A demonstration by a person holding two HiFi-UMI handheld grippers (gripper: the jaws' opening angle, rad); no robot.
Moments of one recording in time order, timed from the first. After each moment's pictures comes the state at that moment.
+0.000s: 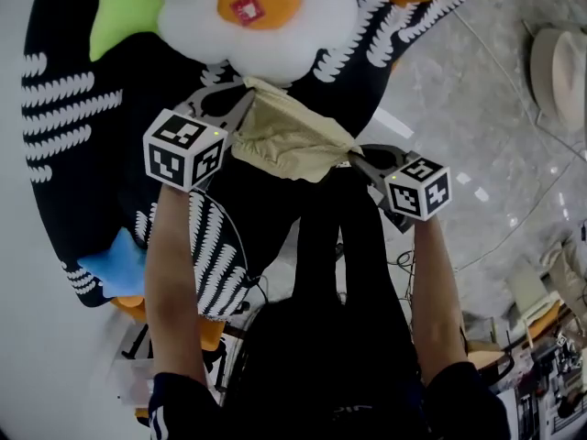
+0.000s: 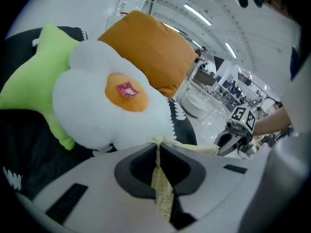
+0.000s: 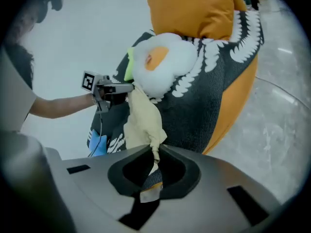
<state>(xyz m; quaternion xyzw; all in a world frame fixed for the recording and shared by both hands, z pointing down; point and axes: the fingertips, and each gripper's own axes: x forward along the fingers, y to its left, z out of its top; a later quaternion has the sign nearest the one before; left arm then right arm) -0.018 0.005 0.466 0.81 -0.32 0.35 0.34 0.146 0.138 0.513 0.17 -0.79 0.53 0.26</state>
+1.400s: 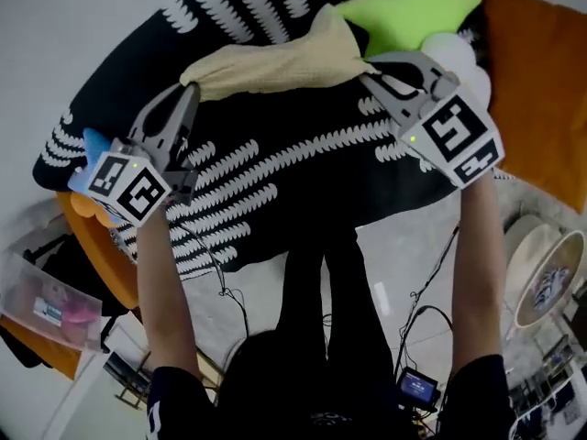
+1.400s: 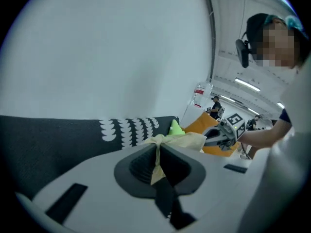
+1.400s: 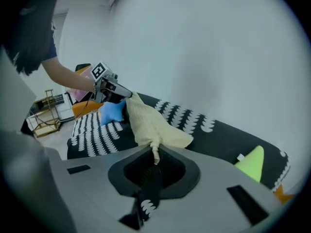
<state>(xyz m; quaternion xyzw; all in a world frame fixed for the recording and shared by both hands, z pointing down) -0.353 0.194 0.178 0.65 -0.72 0.01 0.25 -0.189 0.053 0.213 -0.13 -0.93 -0.10 0.32</state>
